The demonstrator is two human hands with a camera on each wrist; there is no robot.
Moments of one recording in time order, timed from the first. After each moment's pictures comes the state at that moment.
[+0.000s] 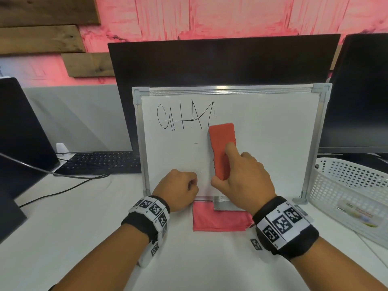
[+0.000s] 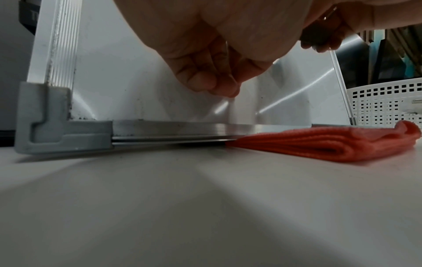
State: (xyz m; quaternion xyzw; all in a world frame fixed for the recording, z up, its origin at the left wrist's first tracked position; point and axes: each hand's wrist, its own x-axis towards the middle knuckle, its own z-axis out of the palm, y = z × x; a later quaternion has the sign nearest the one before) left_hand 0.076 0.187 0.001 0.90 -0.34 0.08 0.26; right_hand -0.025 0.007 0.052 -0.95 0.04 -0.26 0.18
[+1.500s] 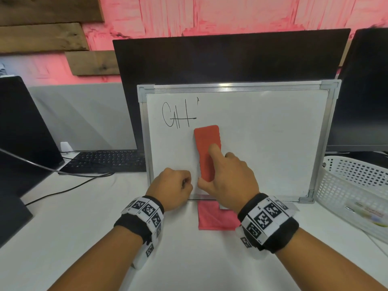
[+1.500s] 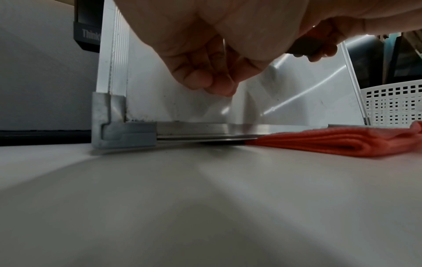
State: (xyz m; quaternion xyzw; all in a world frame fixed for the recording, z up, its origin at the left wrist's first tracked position) left_hand 0.079 0.211 0.001 0.92 -0.30 0.10 0.24; right_hand -0.005 0.039 0.044 -0.96 0.00 -0.24 0.16
